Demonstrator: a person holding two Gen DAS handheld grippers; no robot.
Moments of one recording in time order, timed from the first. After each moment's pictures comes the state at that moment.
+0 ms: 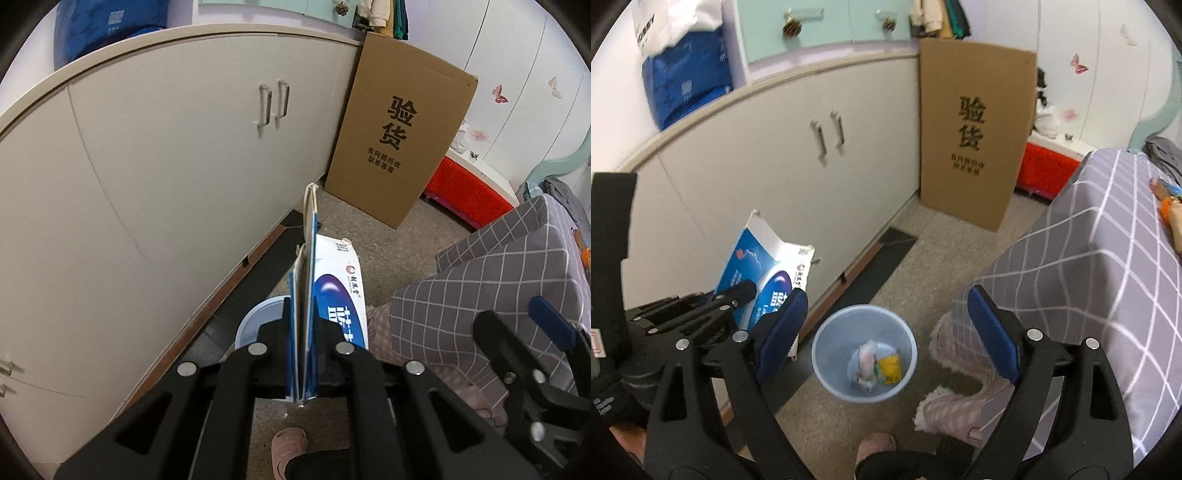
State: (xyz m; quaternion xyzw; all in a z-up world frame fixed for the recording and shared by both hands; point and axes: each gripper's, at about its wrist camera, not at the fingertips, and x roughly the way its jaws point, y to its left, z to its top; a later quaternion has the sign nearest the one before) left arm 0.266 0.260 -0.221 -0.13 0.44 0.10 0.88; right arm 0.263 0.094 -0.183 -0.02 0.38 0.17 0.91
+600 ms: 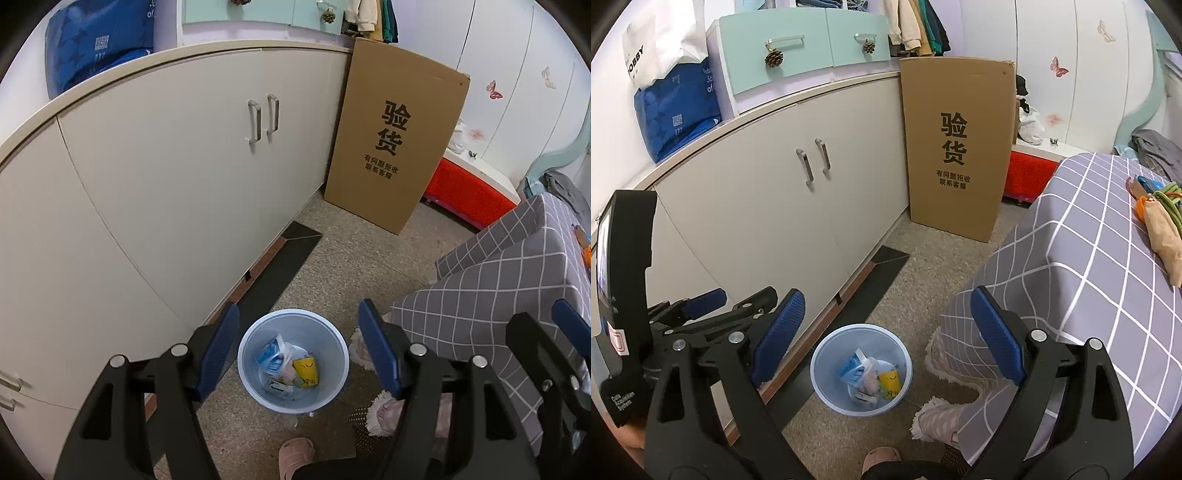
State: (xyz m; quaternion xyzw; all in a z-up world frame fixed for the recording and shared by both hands) left arm 0.276 0.243 -0.209 -0.10 0.43 0.11 0.89; right arm 0.261 0.072 -0.165 0.01 0.36 0.15 0.92
